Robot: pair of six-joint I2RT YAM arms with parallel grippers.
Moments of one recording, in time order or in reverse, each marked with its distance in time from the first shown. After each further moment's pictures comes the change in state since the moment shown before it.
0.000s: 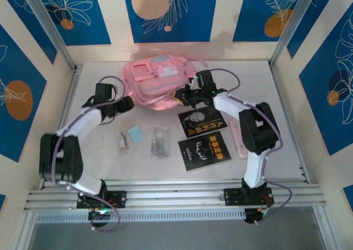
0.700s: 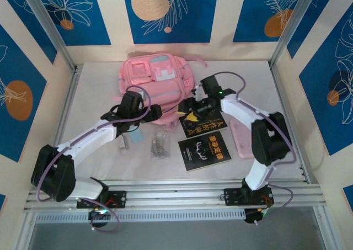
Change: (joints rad) left arm -0.418 -0.078 -0.030 0.087 -0.087 -0.165; right arm -0.032 -0.248 -0.116 -0.494 0.037 -0.362
